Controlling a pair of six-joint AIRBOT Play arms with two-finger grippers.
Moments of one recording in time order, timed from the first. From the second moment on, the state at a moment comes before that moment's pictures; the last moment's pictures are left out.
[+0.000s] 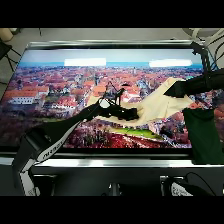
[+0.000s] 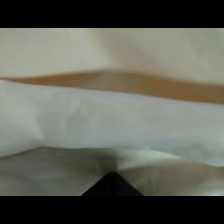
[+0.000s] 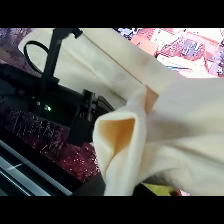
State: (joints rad) left arm -0.72 -1.98 1.56 0.39 -0.74 -1.35; right arm -0.19 -1.26 1.51 -0.90 1.57 1.11
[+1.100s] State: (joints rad) left arm 0.00 -1.20 1.57 0.92 -1.01 -1.42; right arm 0.33 -1.81 1.51 -0.54 1.03 1.09
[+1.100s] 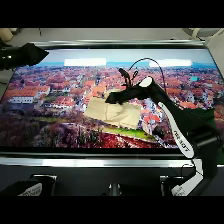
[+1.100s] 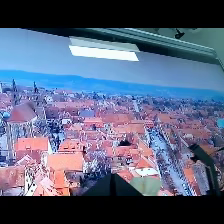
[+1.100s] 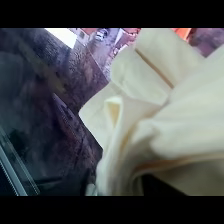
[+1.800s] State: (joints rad) left arm -0.06 -1.17 1.54 1.02 -1.03 -1.39; right arm 0.04 -1.68 1.45 -0.98 1.32 1.14
